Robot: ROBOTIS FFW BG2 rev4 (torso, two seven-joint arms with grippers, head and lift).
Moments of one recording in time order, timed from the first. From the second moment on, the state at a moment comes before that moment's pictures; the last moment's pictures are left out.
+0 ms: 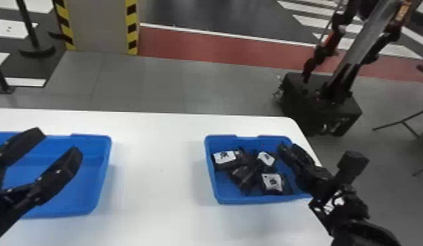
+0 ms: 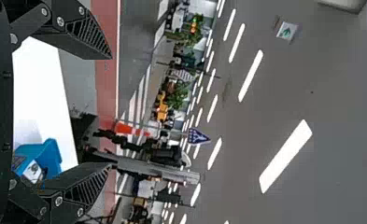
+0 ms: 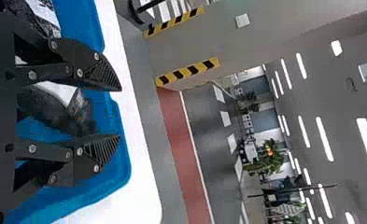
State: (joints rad) left arm 0.48 0.08 0.21 -2.15 0.40 0.11 -0.71; right arm 0.15 -0.13 -0.36 -1.60 -0.31 0.18 0.40
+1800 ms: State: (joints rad) left arm 0.93 0.00 0.21 -2.14 0.25 -0.40 -0.32; right arm 0.87 0.00 -0.22 -2.06 -0.07 -0.34 0.38
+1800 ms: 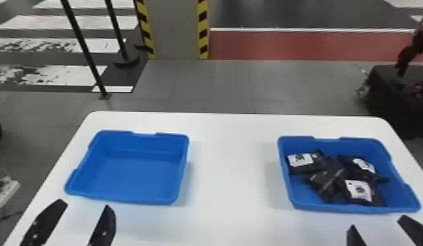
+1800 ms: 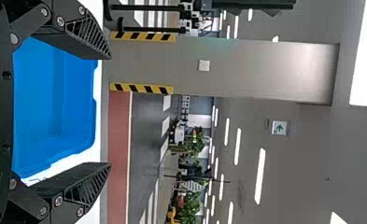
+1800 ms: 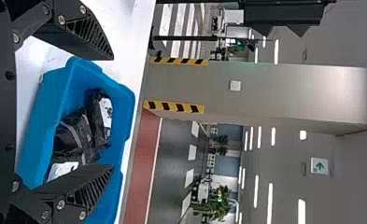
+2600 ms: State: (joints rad) left arm 0.92 0.00 0.19 -2.13 0.26 -0.38 -0.32; right arm 0.87 0.00 -0.22 -2.06 -0.09 -0.34 0.39
